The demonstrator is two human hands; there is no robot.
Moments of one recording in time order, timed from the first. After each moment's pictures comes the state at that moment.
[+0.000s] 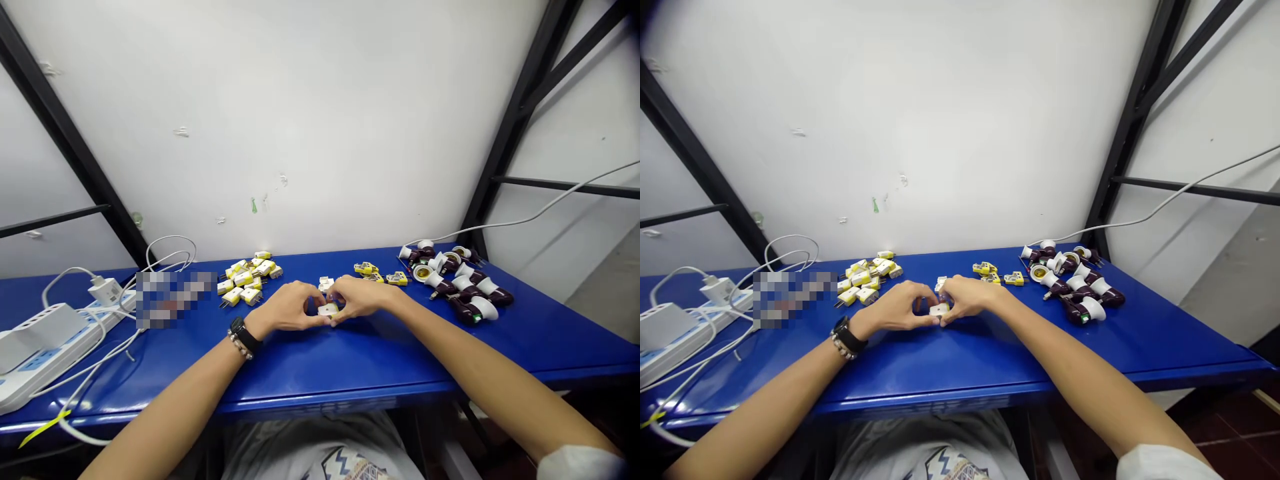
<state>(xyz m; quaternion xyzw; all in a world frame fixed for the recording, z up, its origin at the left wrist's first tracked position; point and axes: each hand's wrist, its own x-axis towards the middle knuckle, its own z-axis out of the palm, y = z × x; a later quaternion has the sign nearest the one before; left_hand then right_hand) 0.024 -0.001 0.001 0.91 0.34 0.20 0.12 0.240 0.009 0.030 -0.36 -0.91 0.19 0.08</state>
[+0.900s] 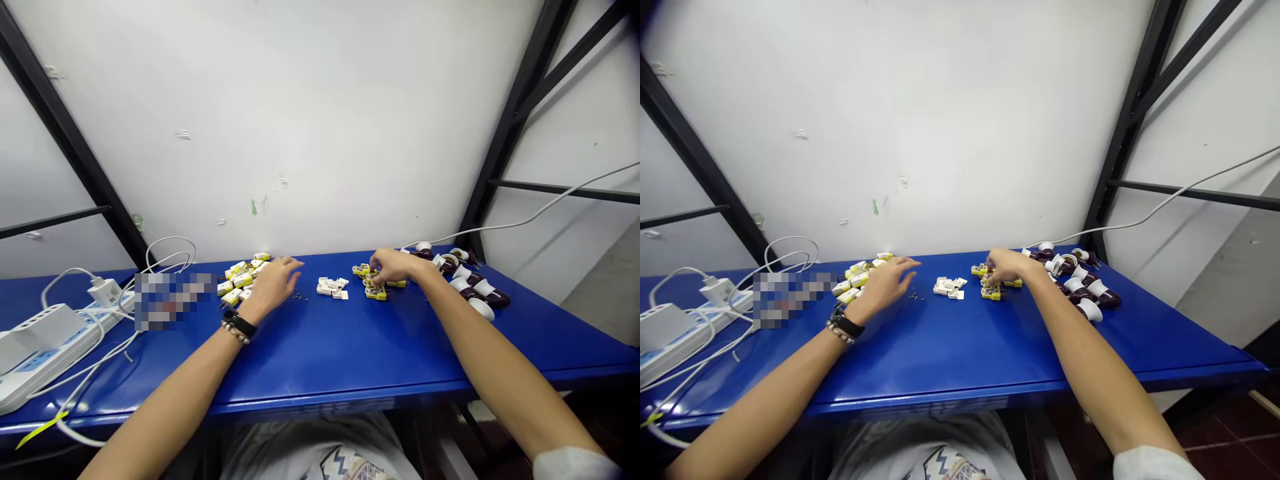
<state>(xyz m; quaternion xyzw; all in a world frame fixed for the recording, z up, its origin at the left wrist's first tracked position) 0.001 0.035 -0.002 0.83 0.49 0.24 -0.12 0.323 0.053 0.060 -0.60 -0.80 0.10 0.01</state>
